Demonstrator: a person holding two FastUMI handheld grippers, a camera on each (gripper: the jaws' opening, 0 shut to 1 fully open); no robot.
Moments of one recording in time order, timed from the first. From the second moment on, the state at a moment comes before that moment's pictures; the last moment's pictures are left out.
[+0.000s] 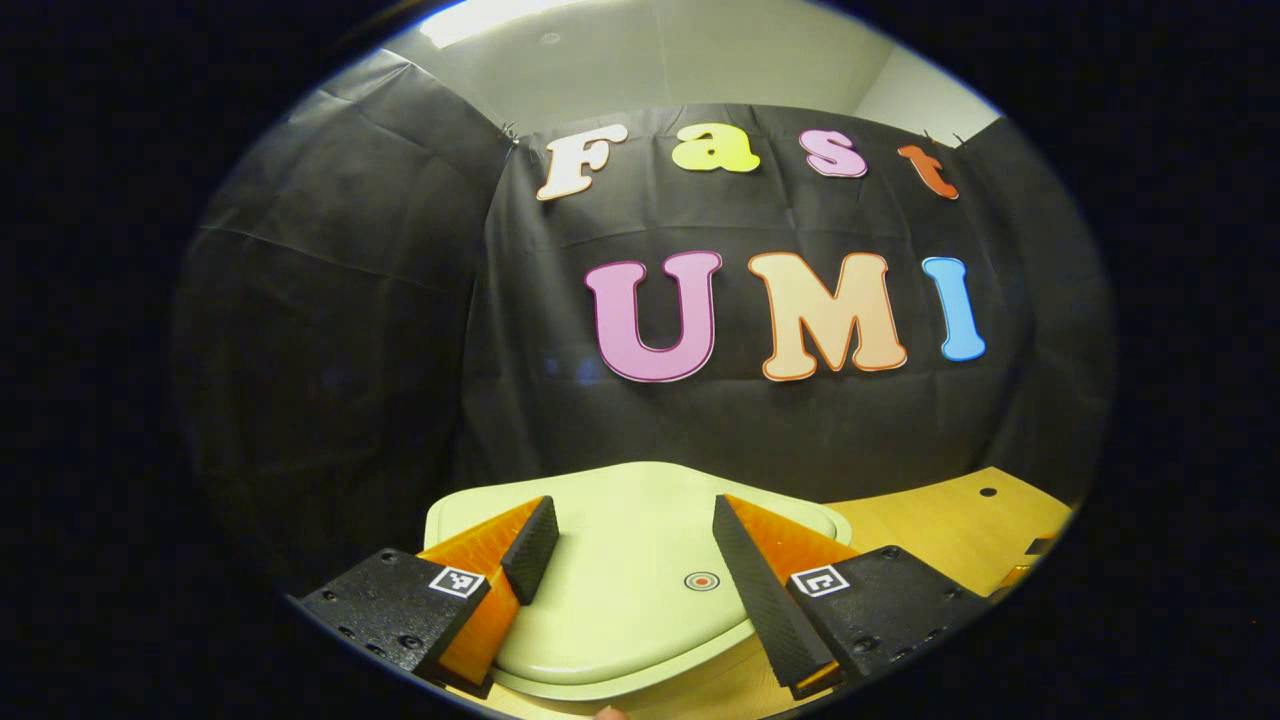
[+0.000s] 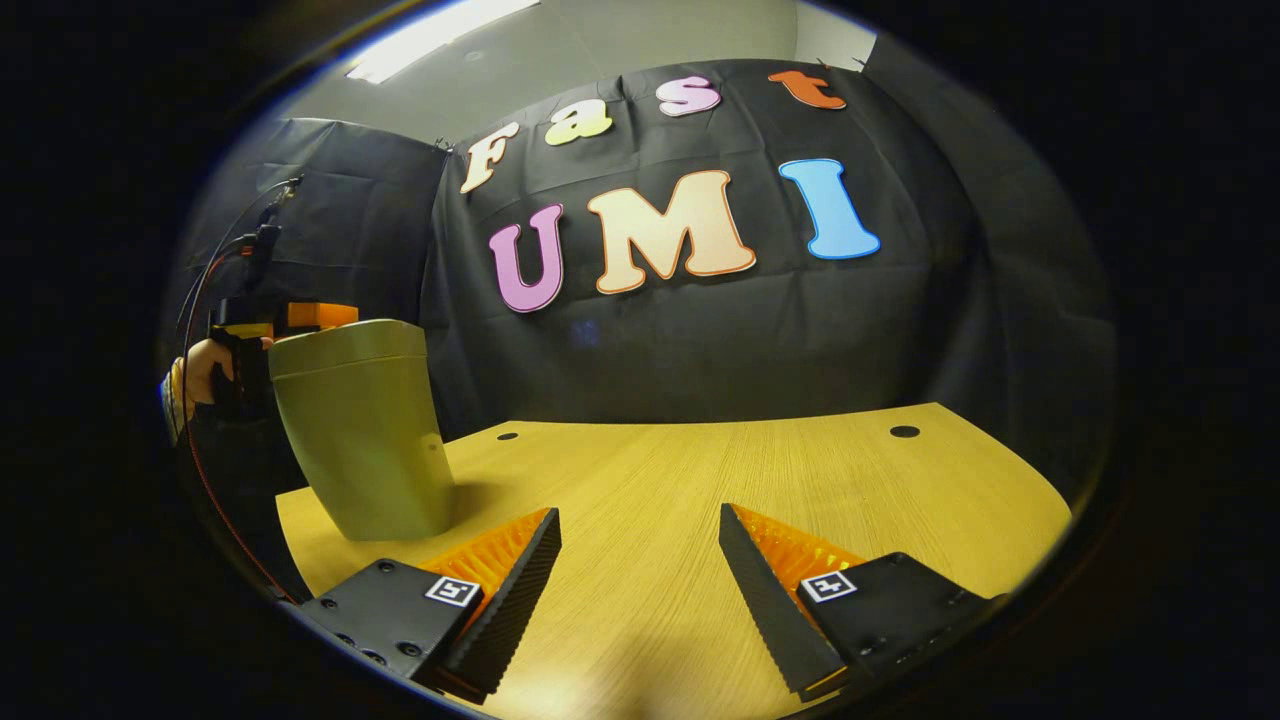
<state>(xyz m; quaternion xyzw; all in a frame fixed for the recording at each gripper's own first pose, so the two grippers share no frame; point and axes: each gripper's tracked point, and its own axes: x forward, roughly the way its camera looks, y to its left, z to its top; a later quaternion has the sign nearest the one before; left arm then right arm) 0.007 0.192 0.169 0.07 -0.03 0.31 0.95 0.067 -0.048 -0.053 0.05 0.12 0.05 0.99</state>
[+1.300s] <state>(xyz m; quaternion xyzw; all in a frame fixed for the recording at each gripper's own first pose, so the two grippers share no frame) 0.054 -0.002 0.058 0.05 -0.06 -0.04 1.00 0.071 -0.003 -0.035 0.00 0.08 0.07 0.99</state>
